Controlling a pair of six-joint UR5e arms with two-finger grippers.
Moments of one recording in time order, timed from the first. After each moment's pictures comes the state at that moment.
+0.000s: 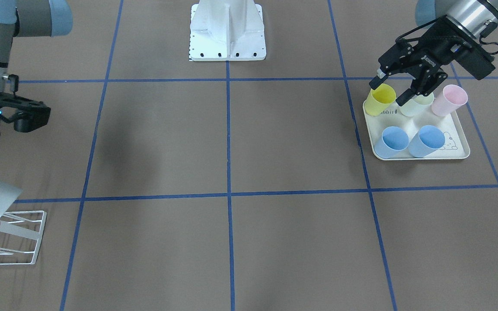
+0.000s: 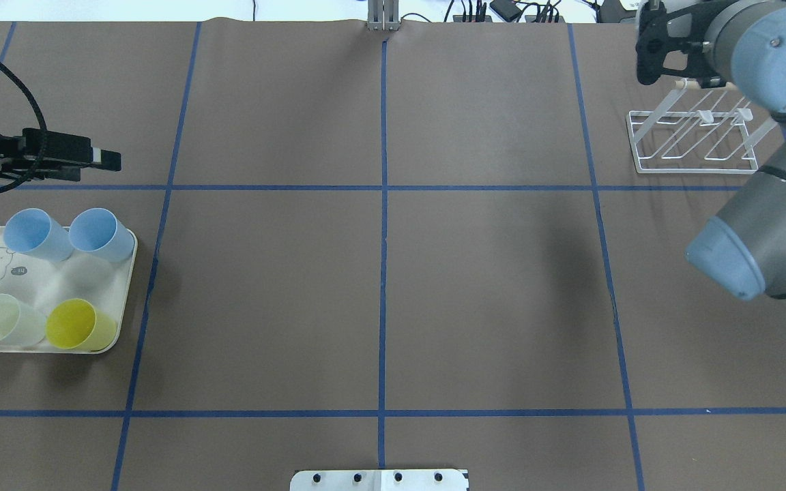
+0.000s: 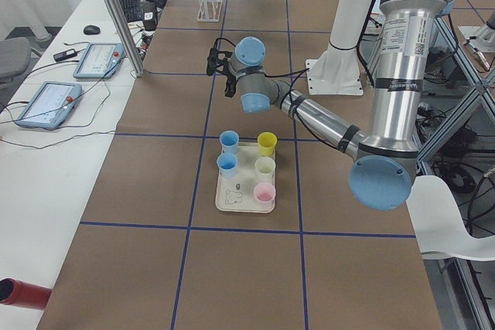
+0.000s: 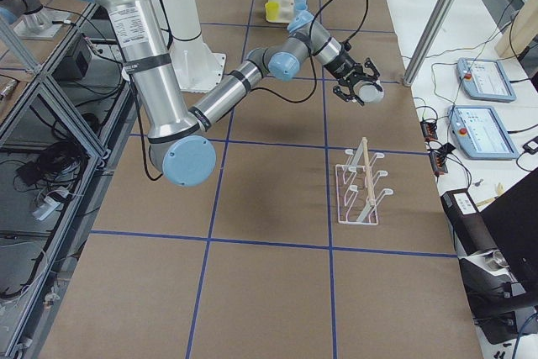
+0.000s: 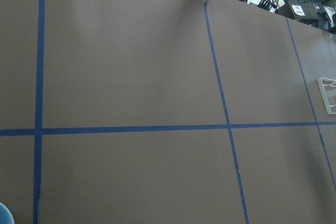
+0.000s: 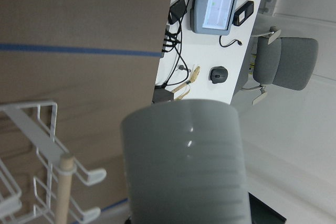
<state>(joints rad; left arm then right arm) -1.01 -1.64 -1.99 -2.41 -2.25 -1.21 0.97 -1.25 1.93 -1.42 1.26 -0.88</state>
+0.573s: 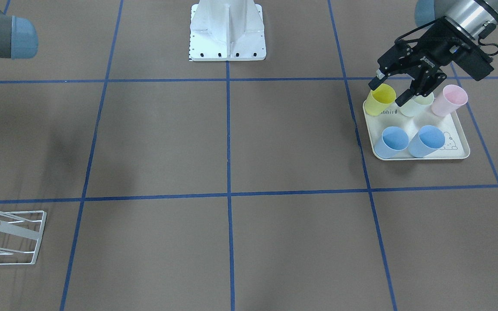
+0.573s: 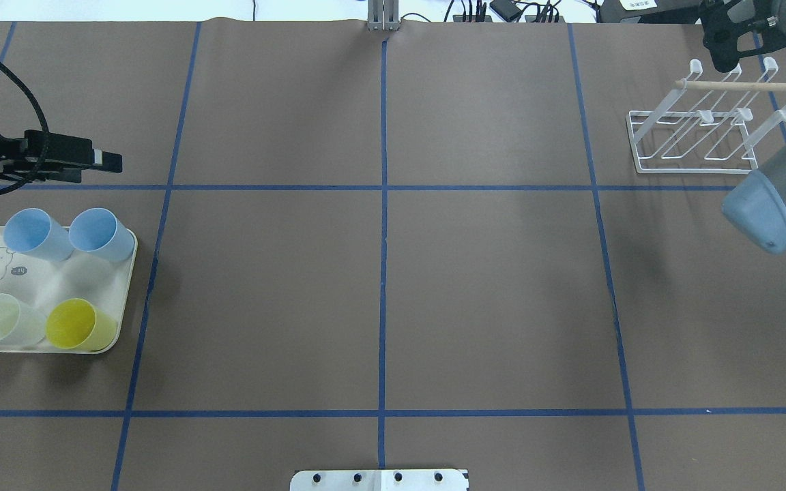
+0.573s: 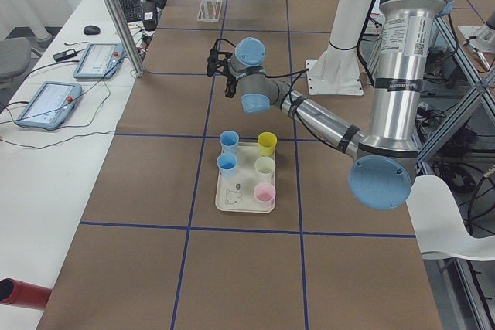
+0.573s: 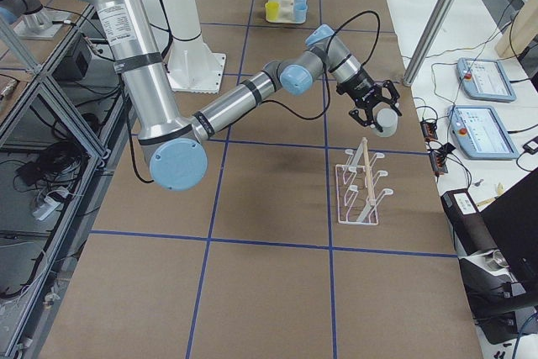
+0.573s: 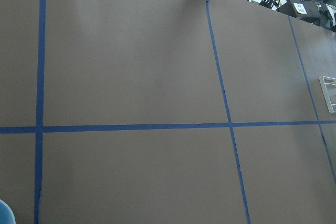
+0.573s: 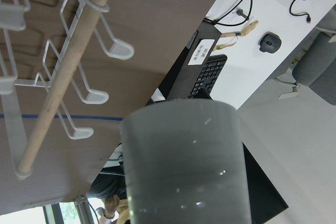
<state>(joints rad) -1.00 -1.64 -1.99 -2.41 -2.25 -1.21 1.07 -1.26 1.80 -1.39 1.26 -1.30</state>
